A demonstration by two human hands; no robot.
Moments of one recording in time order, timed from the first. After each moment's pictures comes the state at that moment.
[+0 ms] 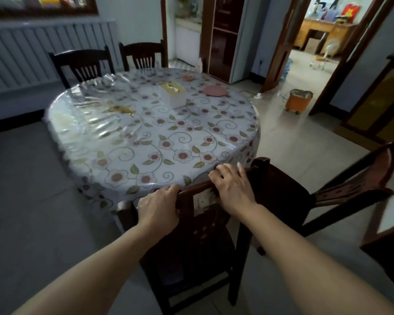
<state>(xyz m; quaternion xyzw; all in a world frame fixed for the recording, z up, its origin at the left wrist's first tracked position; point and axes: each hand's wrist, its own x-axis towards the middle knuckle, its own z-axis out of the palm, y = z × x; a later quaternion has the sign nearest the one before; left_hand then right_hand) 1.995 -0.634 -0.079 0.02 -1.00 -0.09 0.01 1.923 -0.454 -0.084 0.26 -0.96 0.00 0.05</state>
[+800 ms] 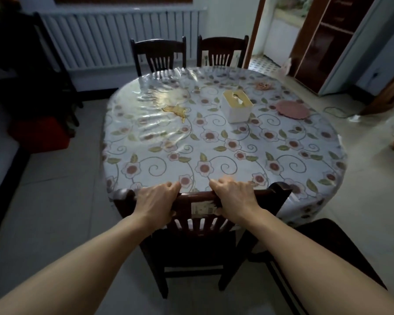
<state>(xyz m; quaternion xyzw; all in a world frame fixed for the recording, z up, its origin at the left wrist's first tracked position) 1.823 -0.695 -0.091 0.15 -0.99 -0.01 -0.01 1.706 -0.537 -0.088 0.47 -0.88 0.01 0.01</state>
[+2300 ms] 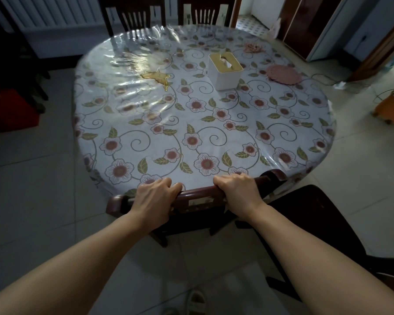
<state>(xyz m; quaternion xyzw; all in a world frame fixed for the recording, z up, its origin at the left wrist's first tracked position) 1.826 -0.680 -0.154 0.05 -1.00 -0.03 -0.02 1.706 -0.500 -0.149 0.46 -0.88 0.07 0.00</state>
